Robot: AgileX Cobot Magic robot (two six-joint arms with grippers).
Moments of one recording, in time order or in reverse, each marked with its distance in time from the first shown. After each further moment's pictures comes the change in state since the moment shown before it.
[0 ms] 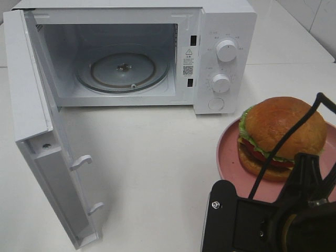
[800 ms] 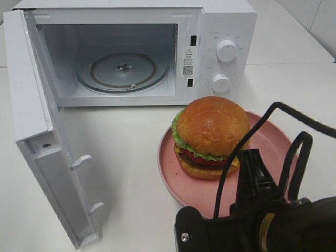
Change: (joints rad) left arm 0.000 0.000 0.000 0.000 0.000 0.000; right arm 0.000 0.000 0.001 -0.105 -0.203 -0.269
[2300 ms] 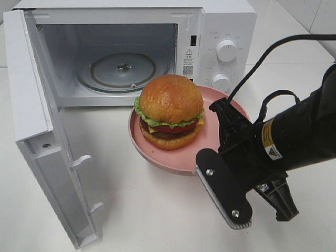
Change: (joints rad) left arm 0.000 0.000 0.000 0.000 0.000 0.000; right arm -0.581 0.003 -0.051 0.352 -0.462 -1.220
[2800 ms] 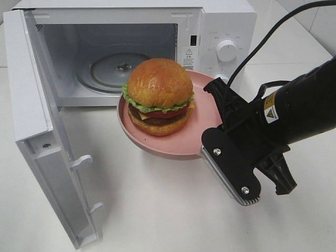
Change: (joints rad) left arm 0.000 0.000 0.000 0.000 0.000 0.000; right arm -0.105 0.001 -0.068 0.303 -0.014 -0.475
